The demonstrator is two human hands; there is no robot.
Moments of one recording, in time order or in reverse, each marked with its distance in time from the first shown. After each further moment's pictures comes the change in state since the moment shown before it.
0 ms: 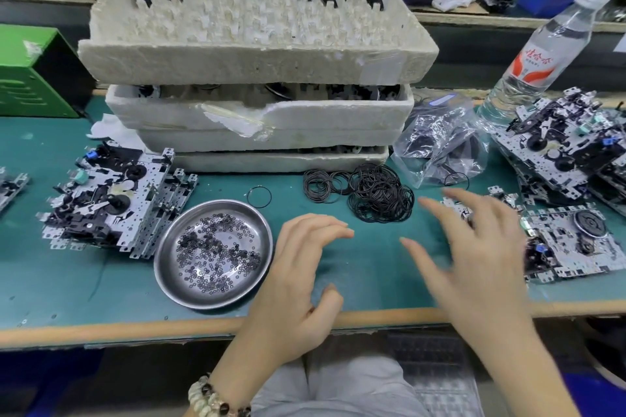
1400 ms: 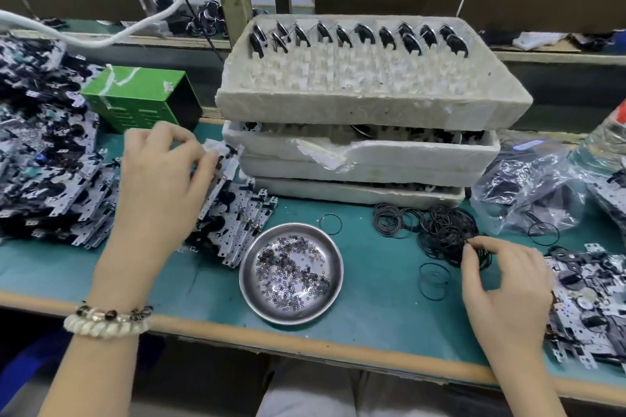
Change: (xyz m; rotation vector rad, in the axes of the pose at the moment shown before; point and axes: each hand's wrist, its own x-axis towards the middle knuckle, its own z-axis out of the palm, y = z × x) left_hand 0.031 -0.051 -0.205 0.970 0.392 -0.269; right_hand 0.017 -0.022 0.064 0.315 0.220 0.105
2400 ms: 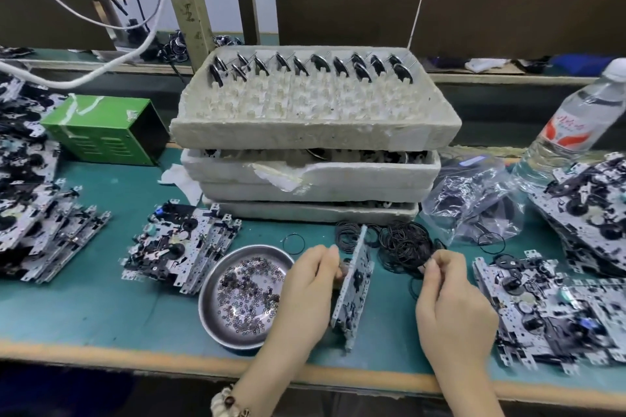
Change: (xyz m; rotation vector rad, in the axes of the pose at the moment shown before) left_hand -0.078 0.179 0.044 -1.076 -0.601 -0.536; right_hand -0.004 -0.007 -0.008 -0.117 -0.042 0.099
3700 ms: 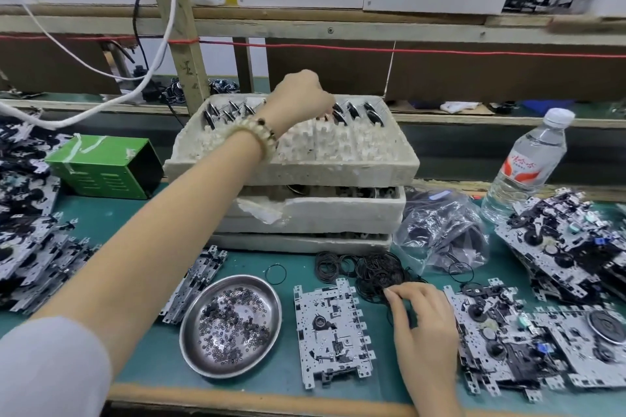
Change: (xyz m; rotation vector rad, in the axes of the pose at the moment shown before) left_hand 0.192 0.206 -0.033 0.778 0.095 0.332; right_hand -0.001 0.010 0.002 0.303 0.015 -0.045
